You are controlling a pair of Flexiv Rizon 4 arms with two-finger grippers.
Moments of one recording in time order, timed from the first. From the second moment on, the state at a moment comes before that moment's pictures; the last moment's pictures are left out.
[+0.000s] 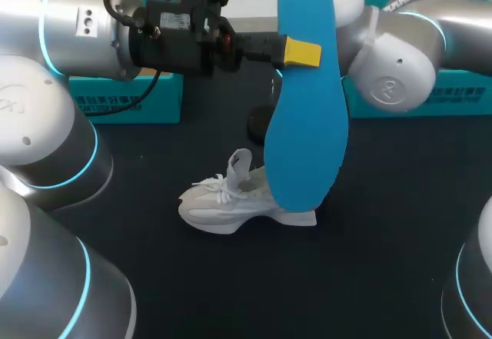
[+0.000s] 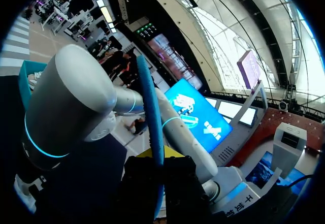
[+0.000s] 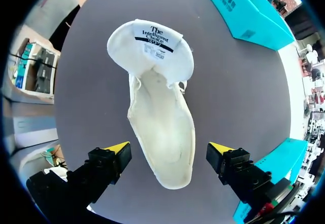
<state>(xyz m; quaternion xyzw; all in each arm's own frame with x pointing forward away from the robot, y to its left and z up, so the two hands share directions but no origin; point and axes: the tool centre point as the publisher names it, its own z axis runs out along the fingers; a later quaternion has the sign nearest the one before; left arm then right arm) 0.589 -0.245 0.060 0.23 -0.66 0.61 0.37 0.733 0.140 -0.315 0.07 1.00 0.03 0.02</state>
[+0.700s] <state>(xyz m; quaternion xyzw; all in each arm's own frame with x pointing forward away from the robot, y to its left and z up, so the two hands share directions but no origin) 0.589 -0.245 0.060 0.23 -0.66 0.61 0.37 0.756 0.161 -0.358 0.07 1.00 0.03 0.03</state>
